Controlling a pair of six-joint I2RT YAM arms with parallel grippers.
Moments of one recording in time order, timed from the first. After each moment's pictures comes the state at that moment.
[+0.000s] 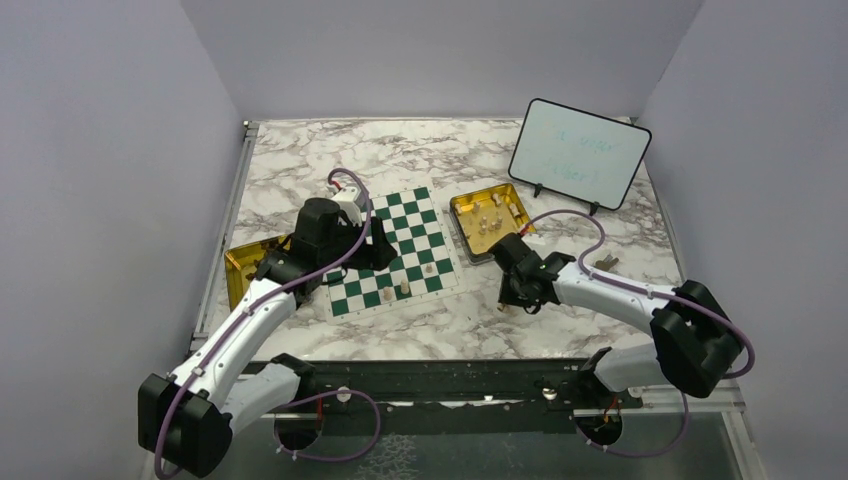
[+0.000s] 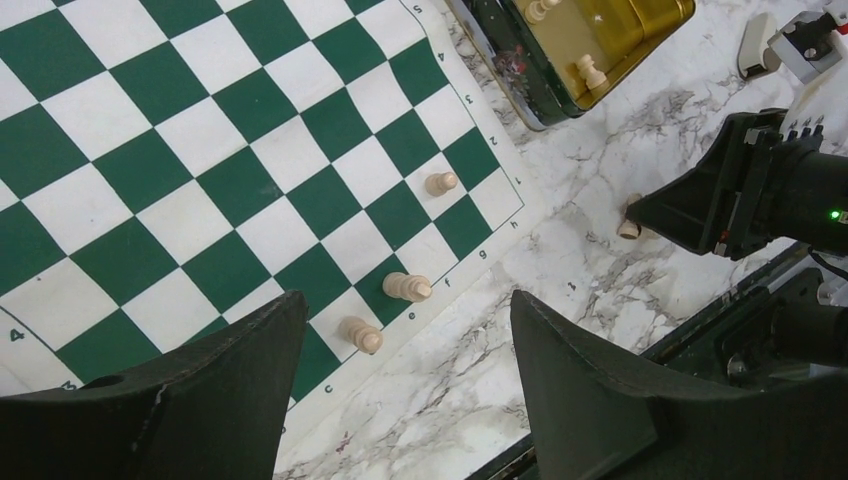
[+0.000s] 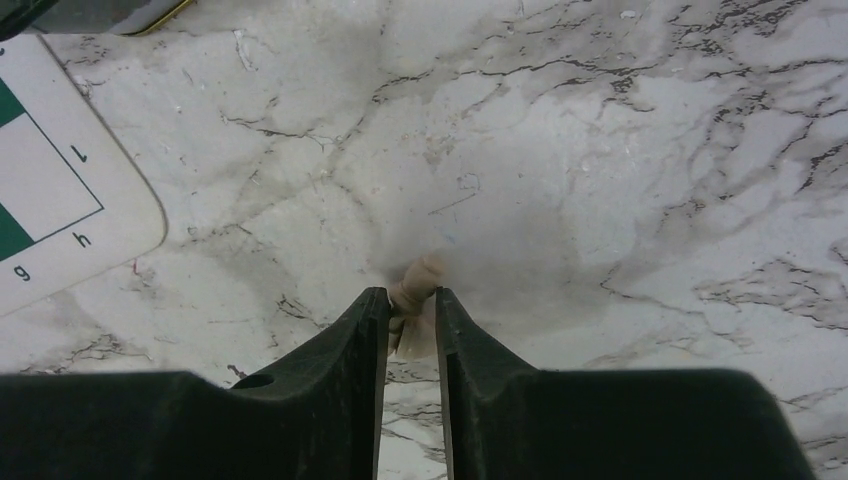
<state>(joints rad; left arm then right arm) -0.41 0.99 0.77 -0.38 0.26 -0.34 0.73 1.36 0.70 -0.55 0.28 0.86</state>
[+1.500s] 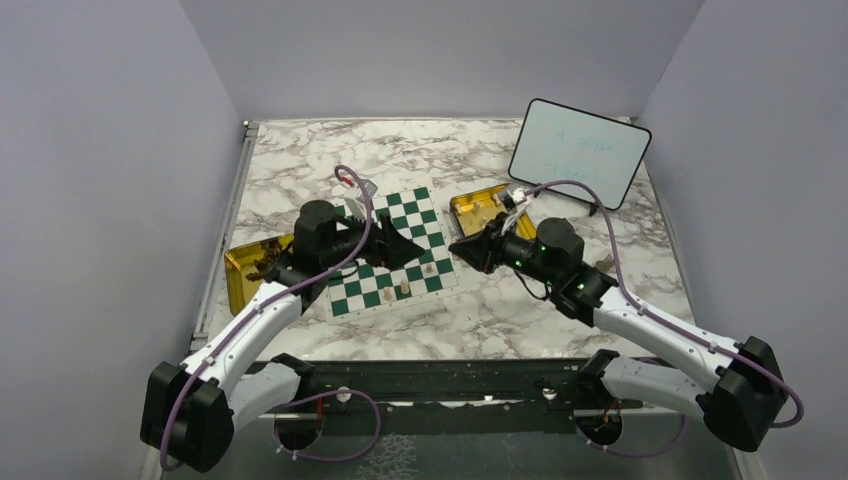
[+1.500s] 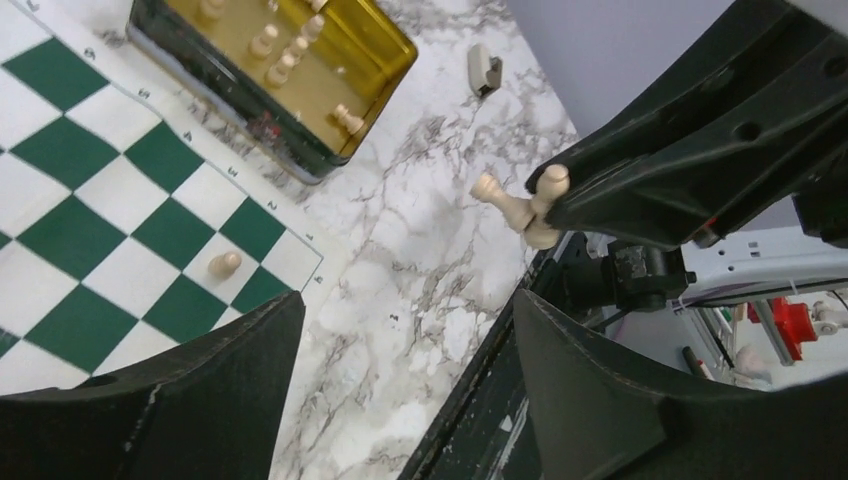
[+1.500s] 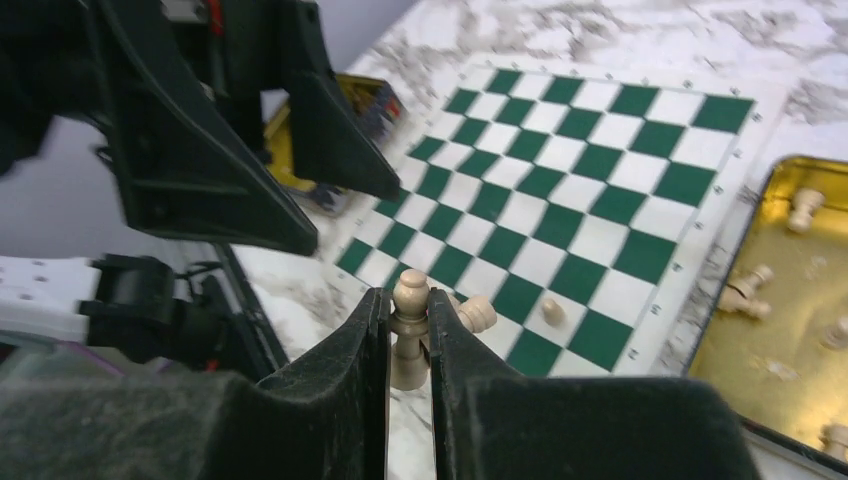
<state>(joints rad) -0.41 1.04 0.69 0.02 0.63 -0.54 0.75 1.05 0.64 0.24 -0.21 0.37</state>
